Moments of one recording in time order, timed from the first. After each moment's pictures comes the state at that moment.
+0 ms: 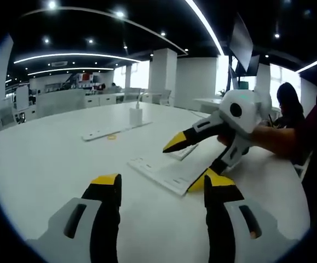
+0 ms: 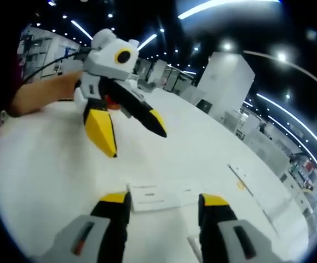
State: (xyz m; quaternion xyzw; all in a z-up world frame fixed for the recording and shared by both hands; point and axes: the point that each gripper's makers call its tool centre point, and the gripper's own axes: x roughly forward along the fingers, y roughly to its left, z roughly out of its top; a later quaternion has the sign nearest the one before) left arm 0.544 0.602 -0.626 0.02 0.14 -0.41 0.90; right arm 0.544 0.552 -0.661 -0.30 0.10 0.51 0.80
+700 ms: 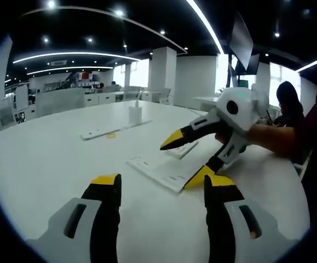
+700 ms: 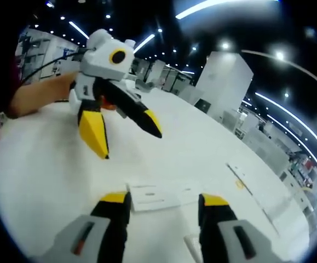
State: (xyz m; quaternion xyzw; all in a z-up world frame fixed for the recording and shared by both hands) left arm 0.544 0.600 -0.629 0.03 0.14 -0.42 0.90; right arm 0.551 0.550 -0.662 -0.29 0.10 0.51 0.80
